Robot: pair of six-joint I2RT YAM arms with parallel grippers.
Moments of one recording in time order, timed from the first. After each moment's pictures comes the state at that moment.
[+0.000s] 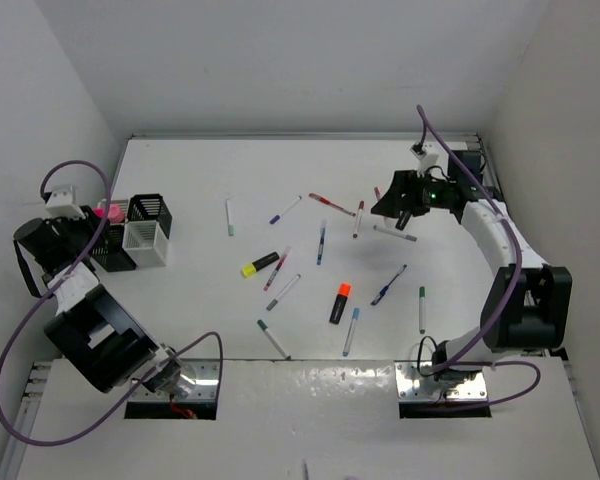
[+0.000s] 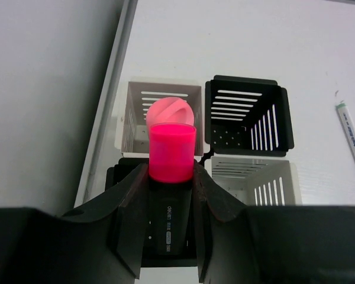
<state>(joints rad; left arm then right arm) 0.82 1.29 0.72 0.21 0.68 0.18 -0.03 1.50 1.09 -0.40 -0.80 -0.01</state>
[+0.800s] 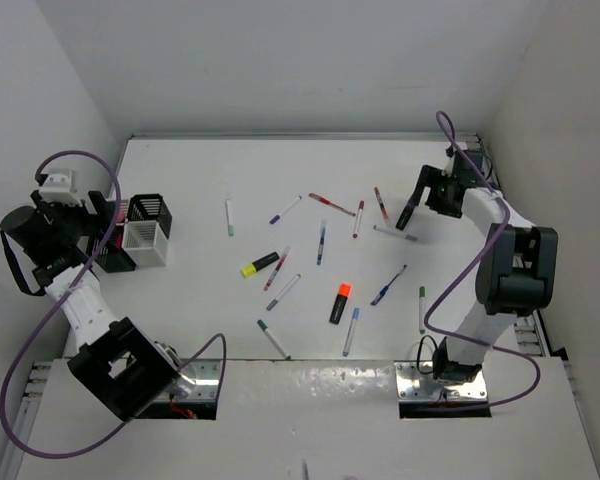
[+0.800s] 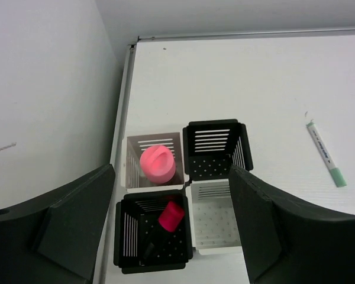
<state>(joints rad) 0.80 1.10 0.82 0.06 0.74 0.24 -0.14 1.74 1.15 -0.29 -0.18 0.19</state>
